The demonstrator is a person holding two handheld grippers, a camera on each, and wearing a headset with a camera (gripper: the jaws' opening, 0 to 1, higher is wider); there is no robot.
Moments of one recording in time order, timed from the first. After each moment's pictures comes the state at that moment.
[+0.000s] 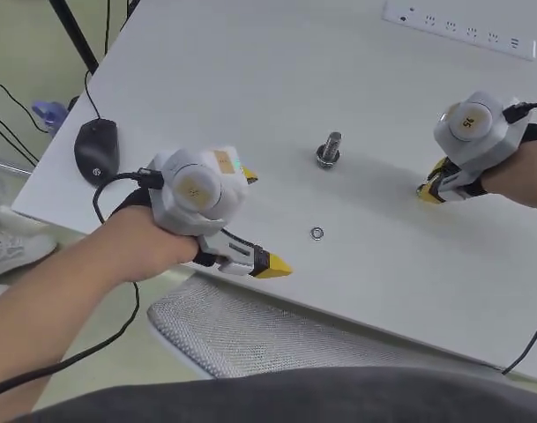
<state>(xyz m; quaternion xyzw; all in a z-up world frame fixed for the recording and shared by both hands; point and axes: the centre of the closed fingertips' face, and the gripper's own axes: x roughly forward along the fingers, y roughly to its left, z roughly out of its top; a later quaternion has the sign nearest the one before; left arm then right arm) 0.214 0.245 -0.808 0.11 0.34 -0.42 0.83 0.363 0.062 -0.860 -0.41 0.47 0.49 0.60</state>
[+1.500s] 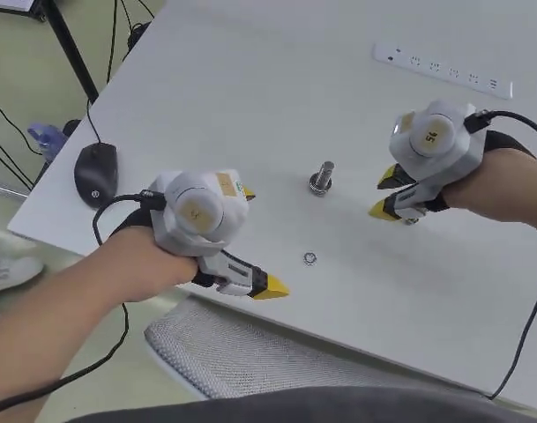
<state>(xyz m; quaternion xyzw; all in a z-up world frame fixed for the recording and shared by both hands) 0.220 0.245 -0.799 0.12 0.33 -0.41 0.84 0.316 0.148 -0.803 -0.43 0.39 0.58 0.57</state>
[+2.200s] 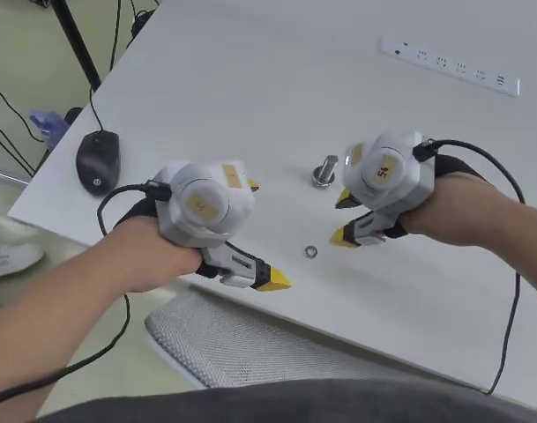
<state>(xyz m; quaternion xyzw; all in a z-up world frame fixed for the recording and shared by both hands) 0.219 0.242 -0.797 0.12 0.32 -0.41 0.84 0.260 0.185 -0.827 -0.44 0.36 0.63 0.52</state>
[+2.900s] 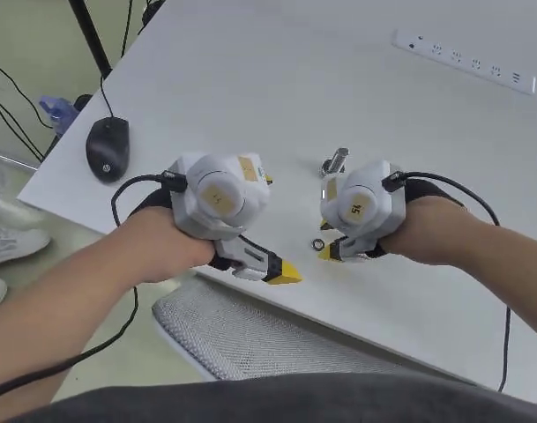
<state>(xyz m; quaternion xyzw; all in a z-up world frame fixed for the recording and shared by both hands) 0.219 0.237 -0.797 0.11 0.32 -0.41 0.85 0.242 0.196 -0.876 -0.48 0.34 0.66 0.46</state>
